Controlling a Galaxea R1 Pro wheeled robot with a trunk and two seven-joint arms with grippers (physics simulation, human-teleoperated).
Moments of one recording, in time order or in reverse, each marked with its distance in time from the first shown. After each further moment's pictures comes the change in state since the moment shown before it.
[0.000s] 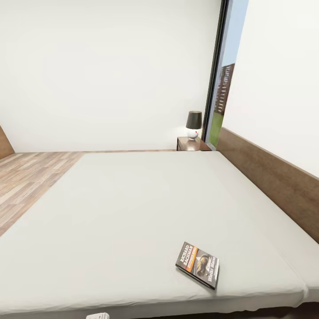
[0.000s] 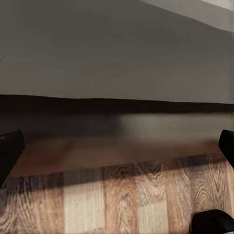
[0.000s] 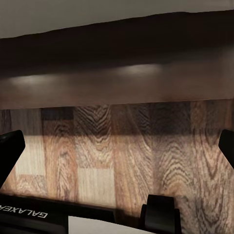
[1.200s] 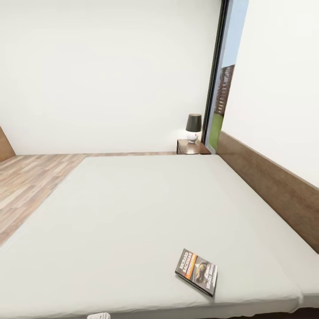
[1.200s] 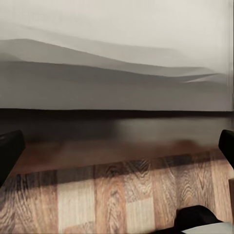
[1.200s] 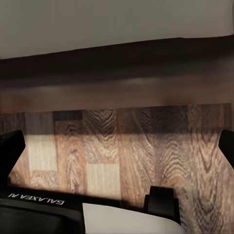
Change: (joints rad) left arm 0.000 -0.005 -0.001 0.000 0.000 0.000 -0.002; right arm 0.000 0.000 0.000 0.000 -0.004 0.000 0.000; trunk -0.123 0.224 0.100
